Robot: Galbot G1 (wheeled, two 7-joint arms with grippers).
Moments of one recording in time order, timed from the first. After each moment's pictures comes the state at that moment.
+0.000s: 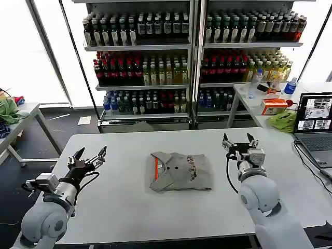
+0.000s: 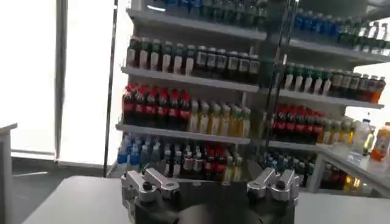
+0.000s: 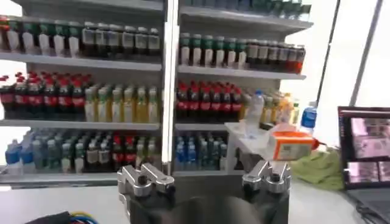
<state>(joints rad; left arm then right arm) 1.26 -1.02 -0.59 -2.09 -0.76 0.40 -0.19 -0.96 1.12 0.34 1.99 0.48 -0.58 0.46</state>
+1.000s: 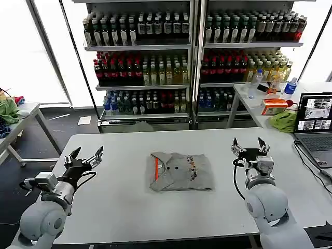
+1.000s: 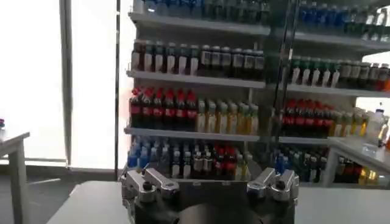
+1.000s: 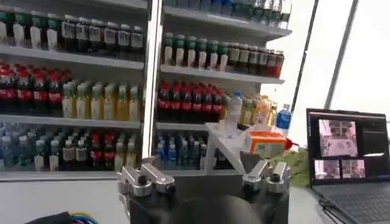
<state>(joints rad) 1.26 -1.02 -0.61 -2.06 -0.69 0.40 -0.16 -1.04 1.14 0.41 2.03 0.40 -0.58 0.45</state>
